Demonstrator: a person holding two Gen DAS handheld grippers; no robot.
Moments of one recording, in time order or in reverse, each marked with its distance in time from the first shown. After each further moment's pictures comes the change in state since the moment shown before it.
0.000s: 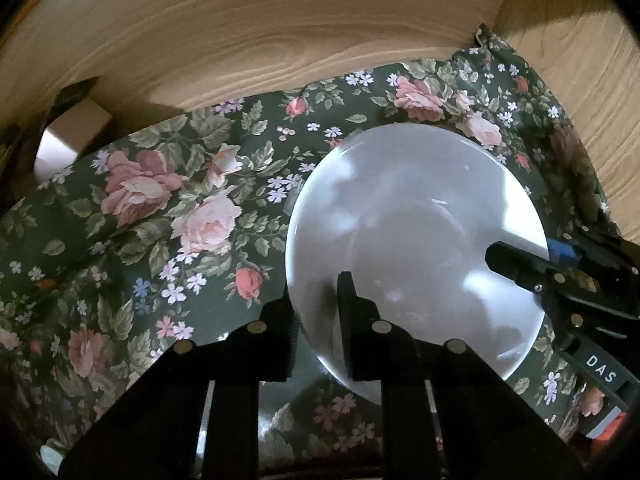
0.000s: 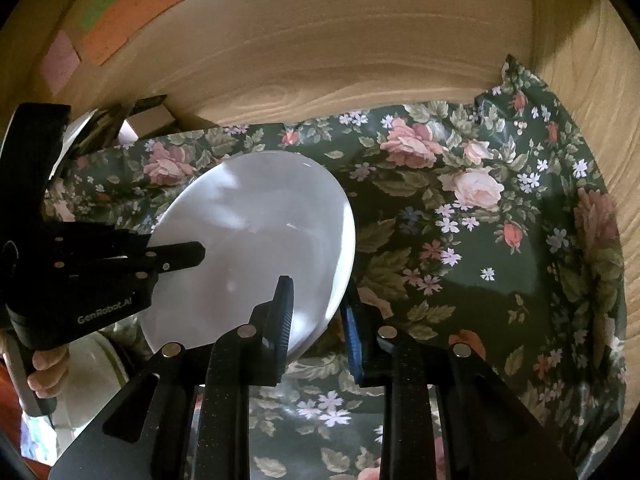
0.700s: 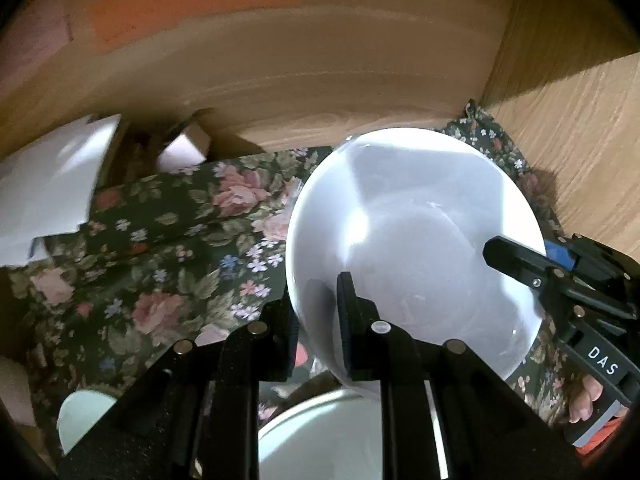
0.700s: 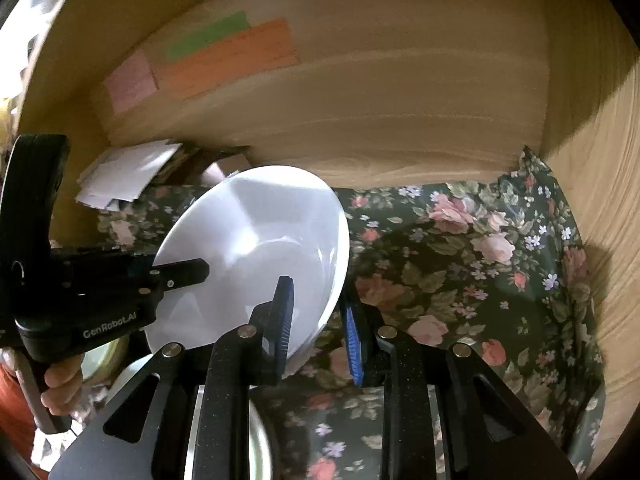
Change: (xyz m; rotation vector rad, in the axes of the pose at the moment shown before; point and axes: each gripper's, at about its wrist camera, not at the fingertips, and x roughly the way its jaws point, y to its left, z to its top) left arm -0.100 0.040 -0.048 -0.079 -0.201 0.002; right arm -0.064 0.075 -0.003 -0.080 -0.180 0.030
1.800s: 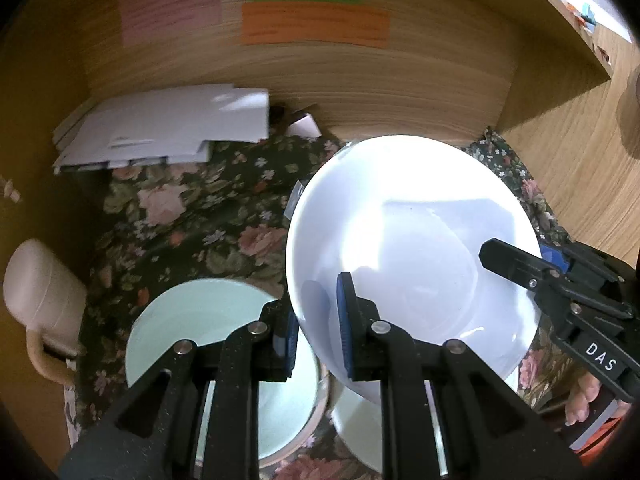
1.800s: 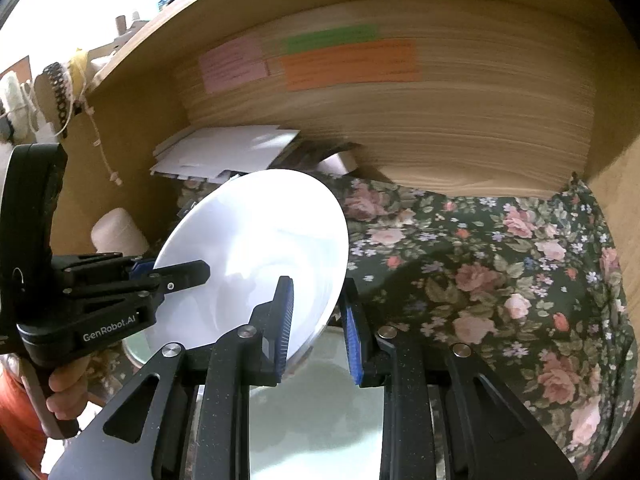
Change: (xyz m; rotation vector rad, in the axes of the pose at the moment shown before) left arm -0.098 0.073 -0.086 -0.107 -0.107 0.062; right arm -0.021 0.106 -0.035 -0.100 -0.049 0.091
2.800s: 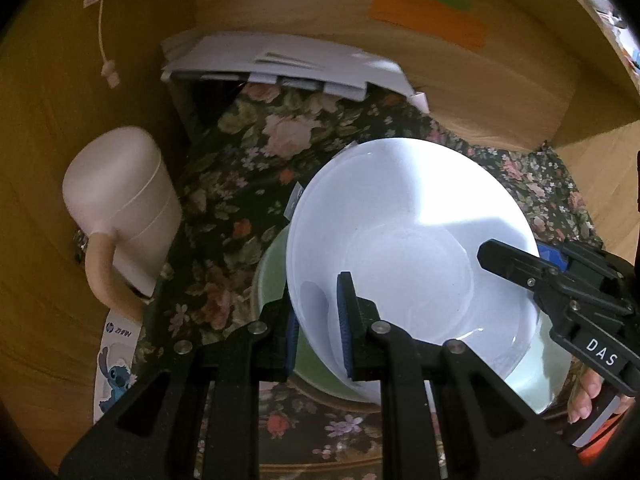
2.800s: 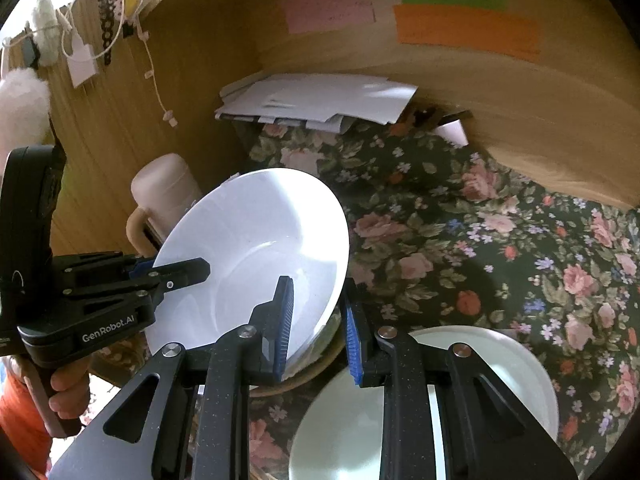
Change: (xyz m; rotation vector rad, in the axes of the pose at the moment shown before) left arm -0.018 0.101 -0.060 -0.160 0.028 0.098; right arm 0.065 0.084 -0.013 -0.098 0.115 0.128
